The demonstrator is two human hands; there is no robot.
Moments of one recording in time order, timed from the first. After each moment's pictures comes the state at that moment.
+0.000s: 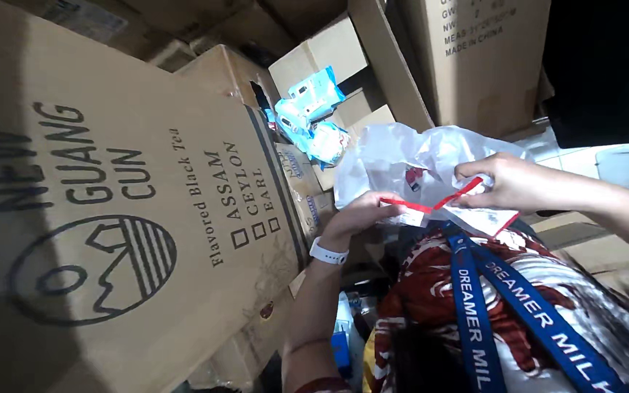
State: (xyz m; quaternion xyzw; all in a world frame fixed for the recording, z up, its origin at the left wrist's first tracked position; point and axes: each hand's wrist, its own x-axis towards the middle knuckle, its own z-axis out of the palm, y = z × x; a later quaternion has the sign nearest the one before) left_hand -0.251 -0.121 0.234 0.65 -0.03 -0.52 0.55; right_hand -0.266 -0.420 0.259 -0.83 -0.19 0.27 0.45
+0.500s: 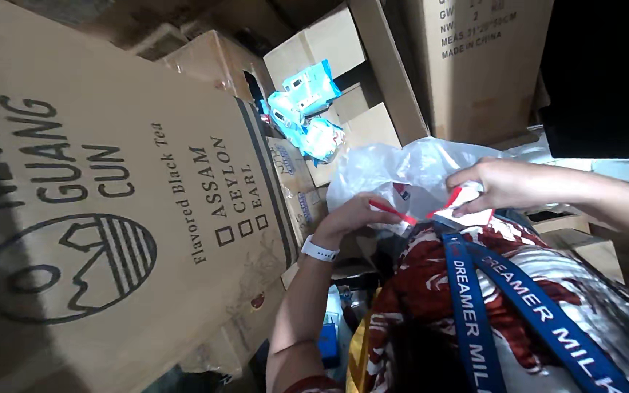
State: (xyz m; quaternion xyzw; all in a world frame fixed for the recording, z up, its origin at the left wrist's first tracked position) left_hand -0.252 -0.127 0.225 0.70 -0.03 -0.51 0.50; right_hand -0.243 -0.445 0.256 -0.79 -0.25 0.39 0.41
